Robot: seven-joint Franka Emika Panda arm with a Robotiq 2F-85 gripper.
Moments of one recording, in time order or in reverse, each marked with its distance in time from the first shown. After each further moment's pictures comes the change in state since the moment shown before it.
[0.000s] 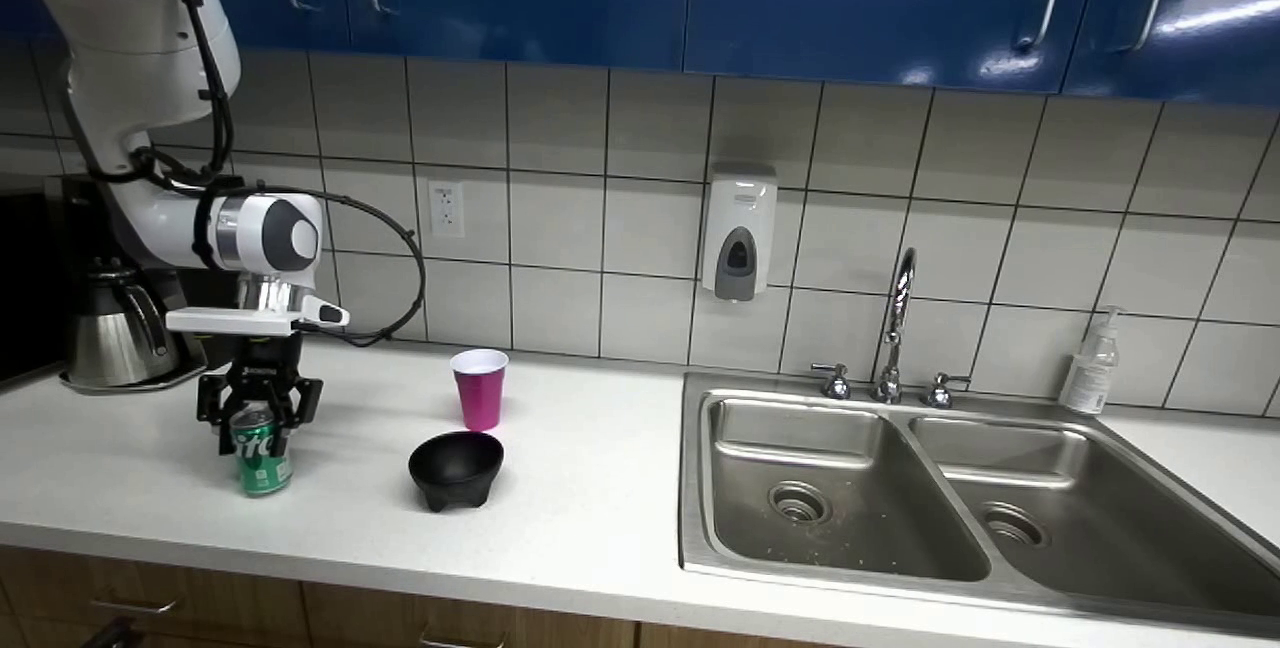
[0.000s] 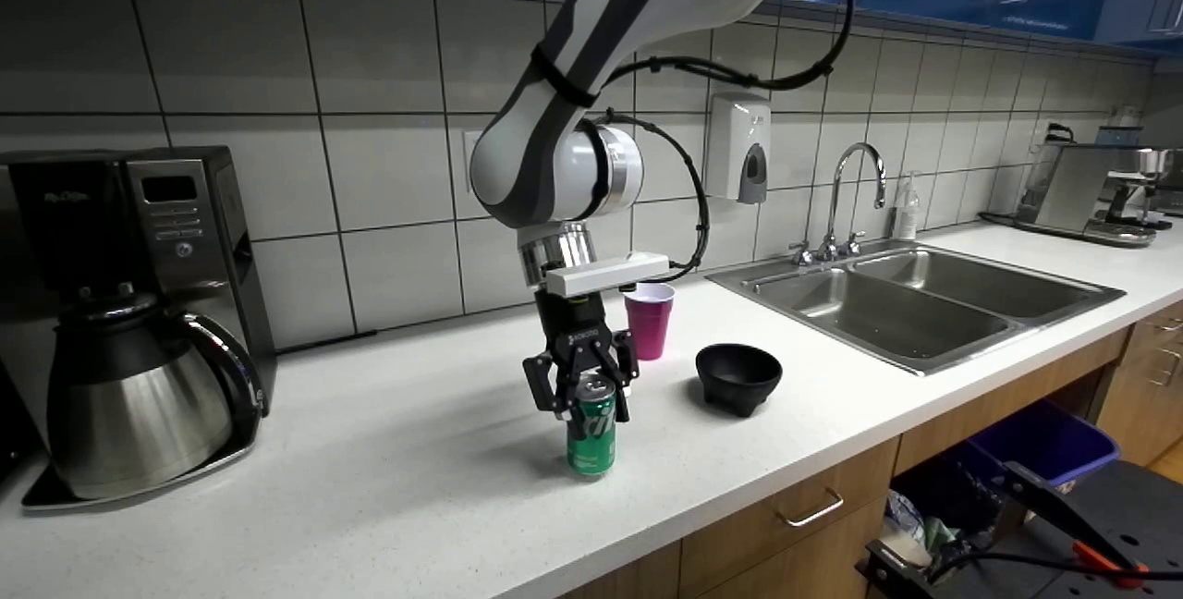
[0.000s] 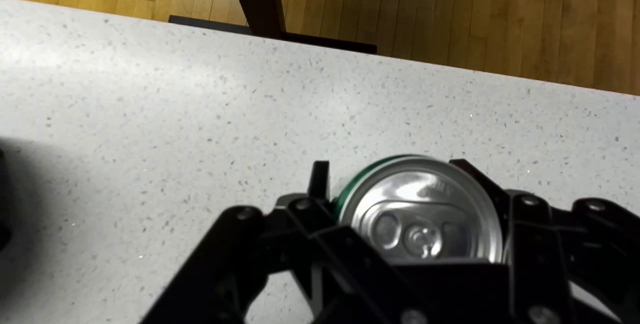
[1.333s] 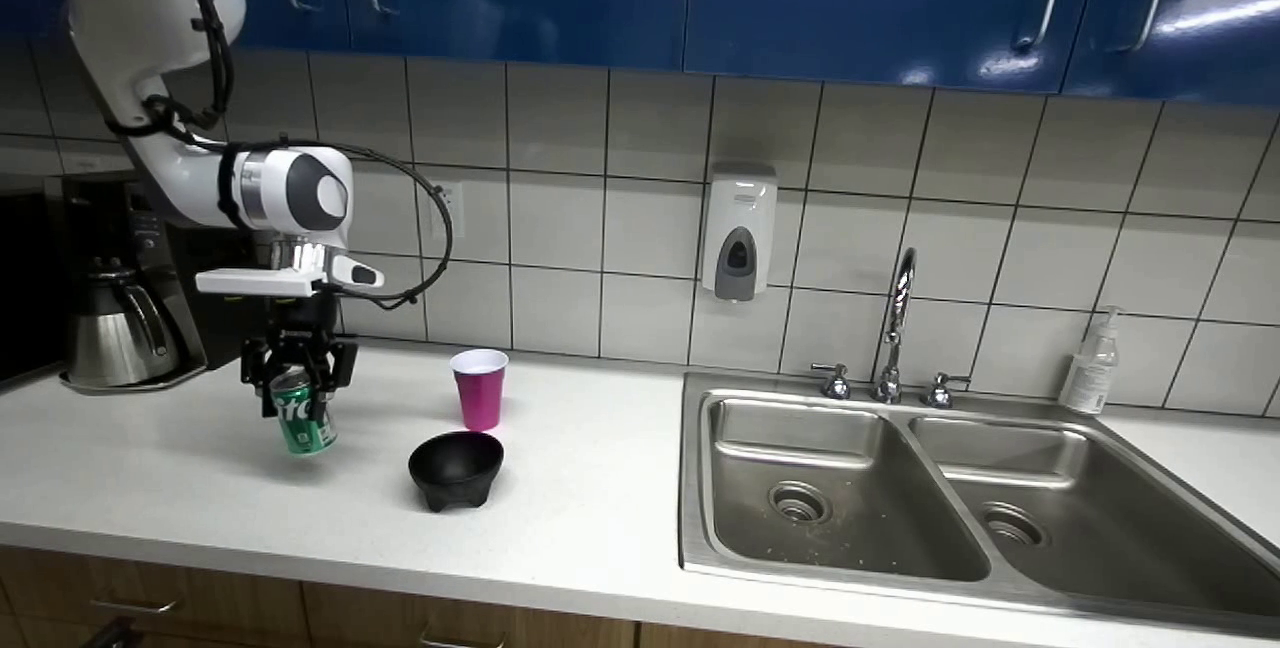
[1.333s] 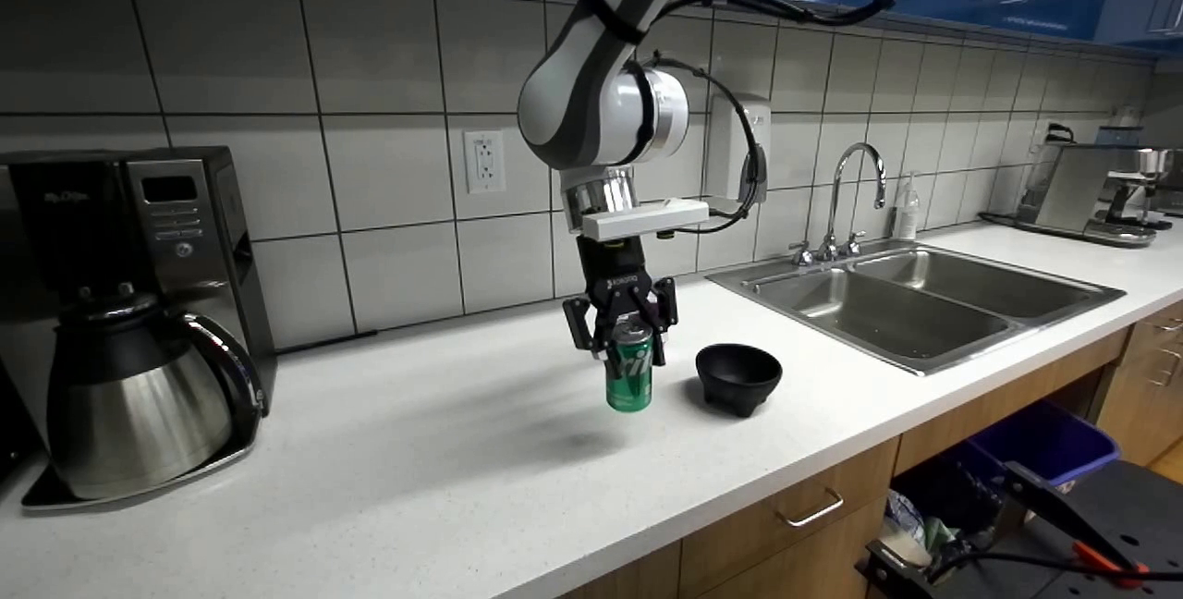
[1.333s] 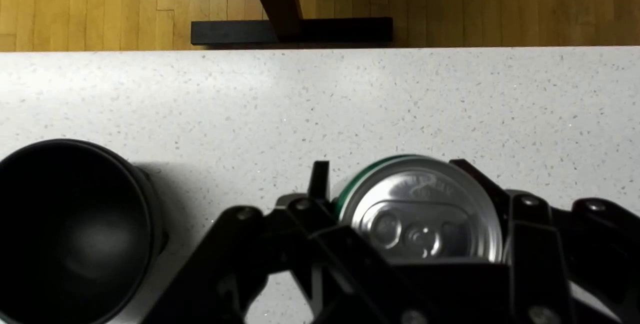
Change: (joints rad) arm -0.032 -0.162 -0.063 -0.104 0.002 0.003 0.078
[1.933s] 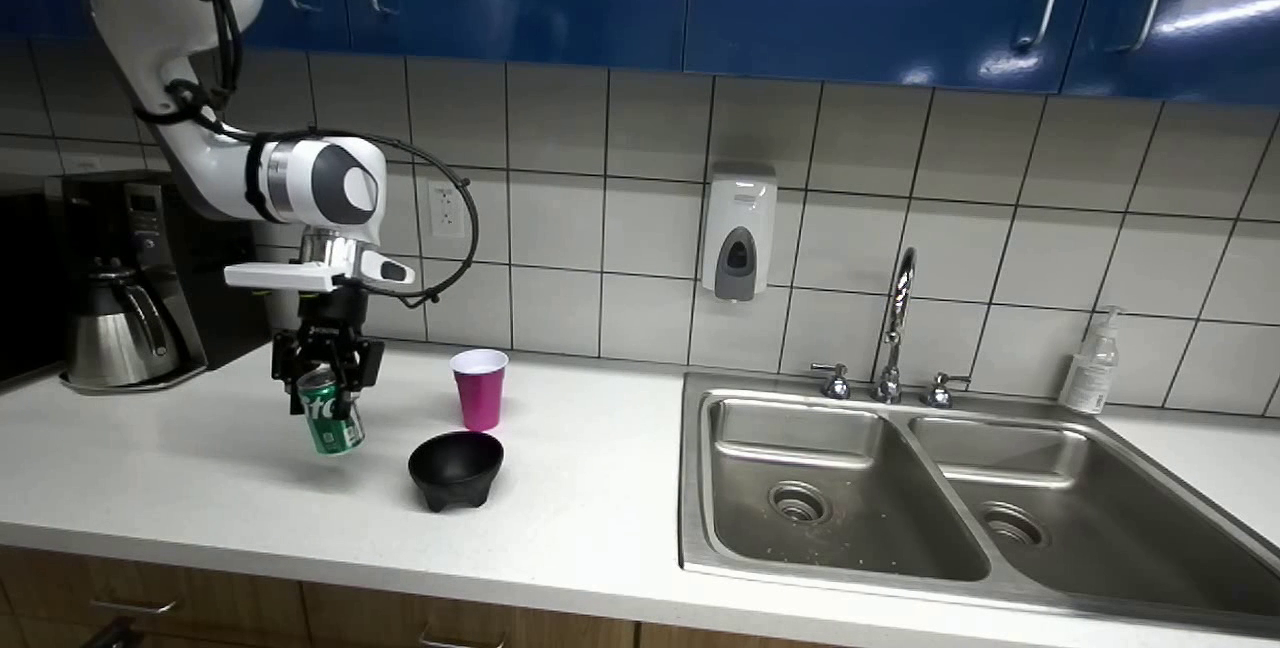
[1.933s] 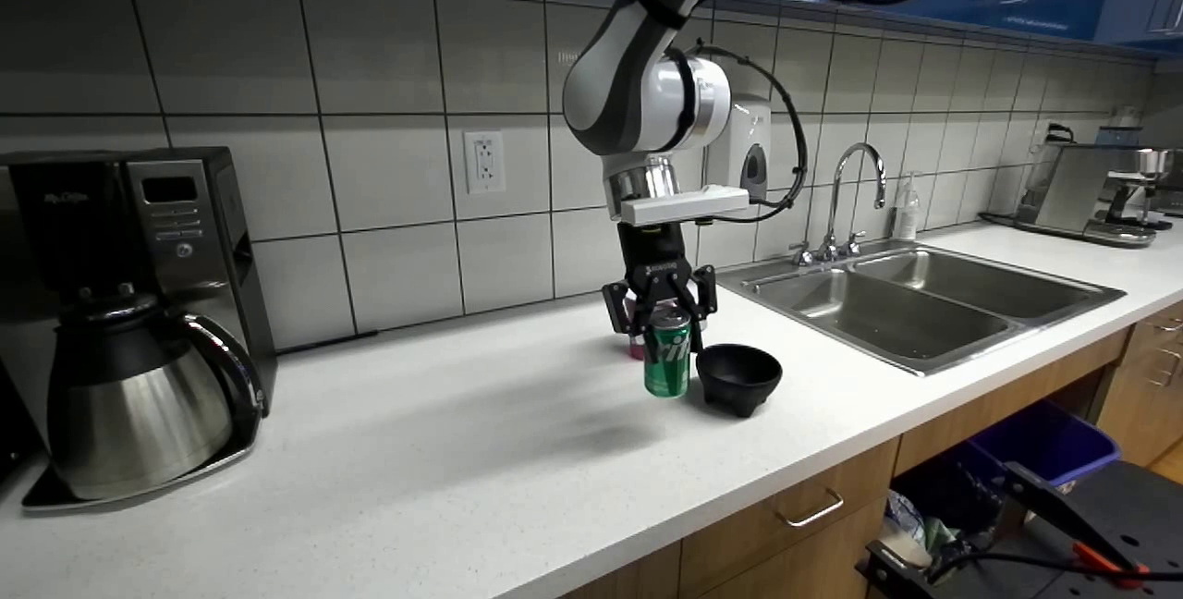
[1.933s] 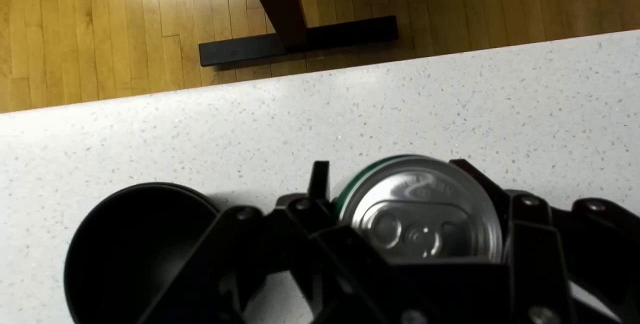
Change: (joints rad) arm -0.055 -0.072 -0.033 -0.080 0.018 0.005 0.028
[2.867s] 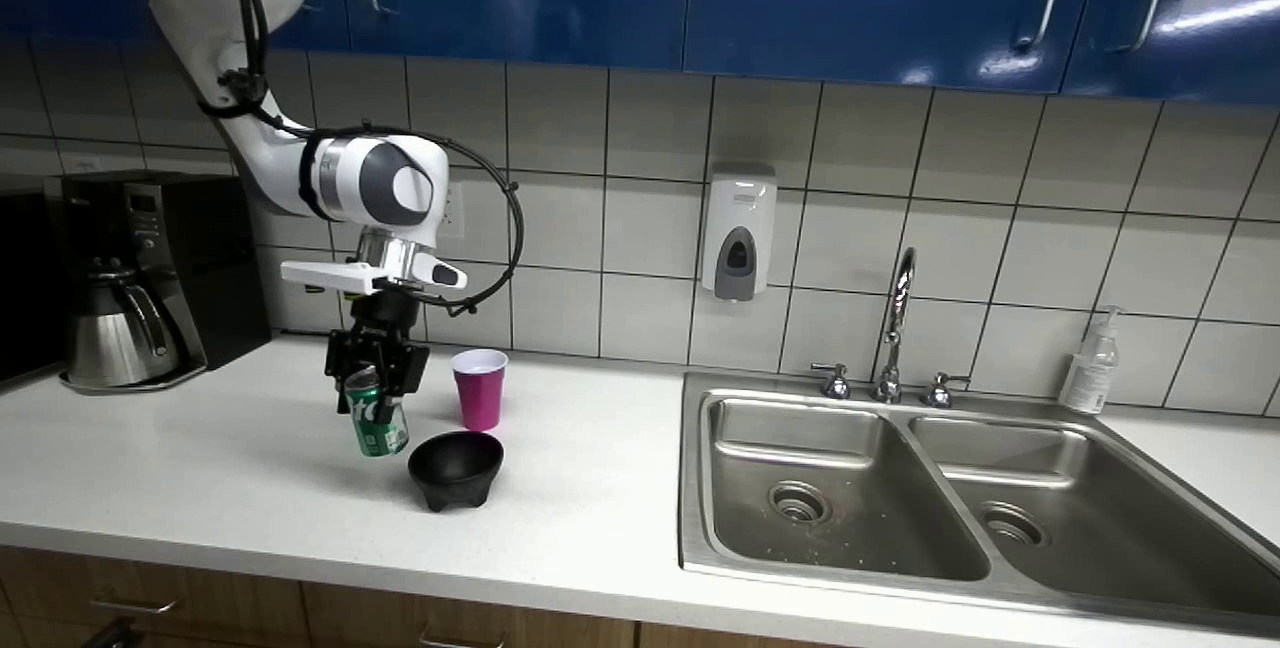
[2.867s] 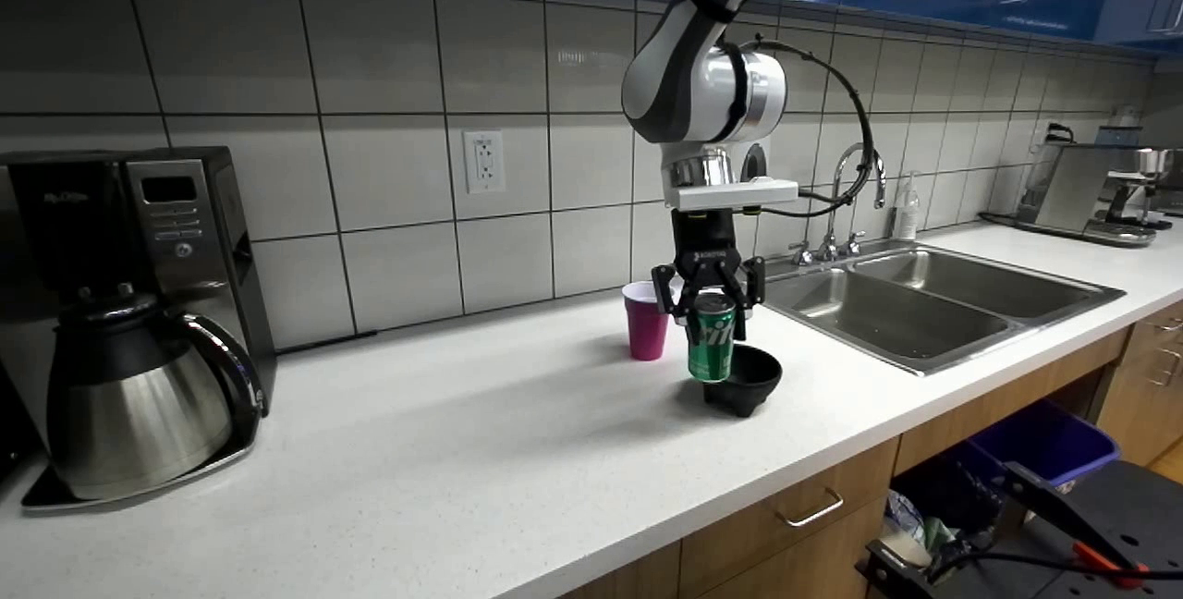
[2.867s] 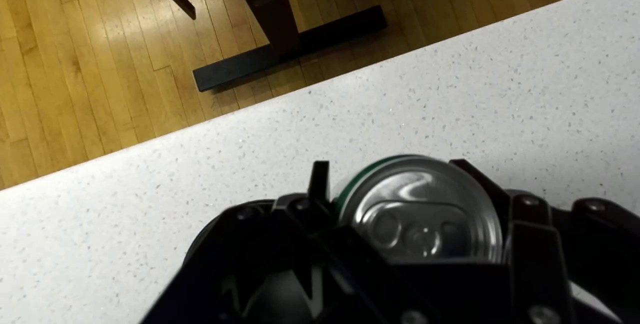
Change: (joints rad) arm -0.085 -0.045 -0.057 -0.053 0.065 0.017 0.010
